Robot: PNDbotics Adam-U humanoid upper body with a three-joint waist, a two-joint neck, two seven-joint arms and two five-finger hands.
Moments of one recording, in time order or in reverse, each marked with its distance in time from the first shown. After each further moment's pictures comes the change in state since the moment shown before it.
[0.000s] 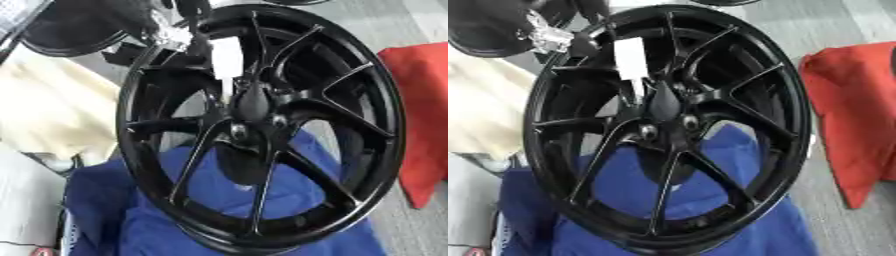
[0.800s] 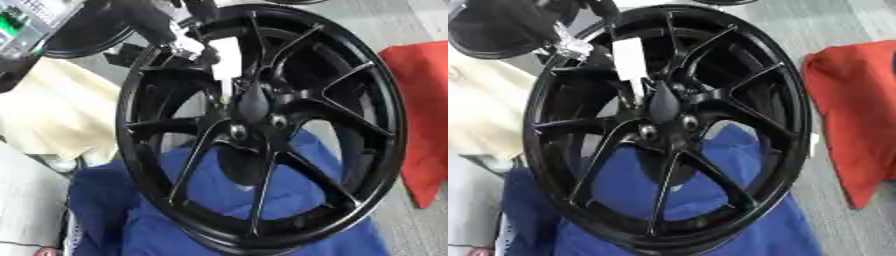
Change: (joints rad) left arm -0.015 -0.048 -0.010 0.079 -0.116 -0.005 -0.004; right arm -0.001 0.001 0.001 0.000 -0.009 -0.010 -0.007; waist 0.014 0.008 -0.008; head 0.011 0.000
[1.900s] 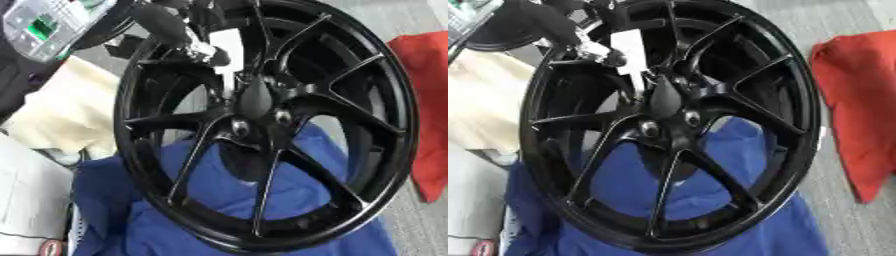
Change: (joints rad) left arm -0.002 -0.041 -0.018 0.061 -0.020 0.001 0.000; right arm -0.001 0.008 0.005 0.000 -0.019 -0.015 -0.015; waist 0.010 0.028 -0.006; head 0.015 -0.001
